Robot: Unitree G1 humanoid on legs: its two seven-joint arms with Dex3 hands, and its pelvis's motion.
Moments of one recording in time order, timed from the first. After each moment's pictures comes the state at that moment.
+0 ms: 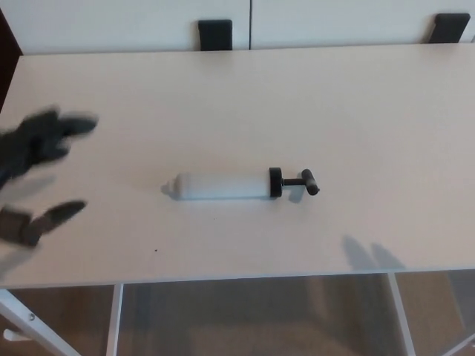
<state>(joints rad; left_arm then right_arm) -0.01 0.57 0.30 -0.23 0.17 0.24 -0.76 0.58 -0.22 -0.30 -0.55 0.28 -0.16 0.28</state>
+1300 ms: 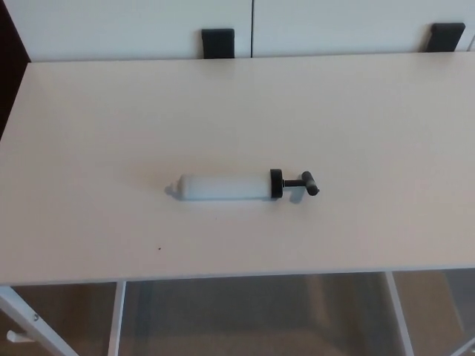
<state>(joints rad) 0.67 0.71 0.58 0.55 -0.27 0.19 -1.16 0.75 -0.22 -0.53 0.05 0.42 -0.17 0.49</state>
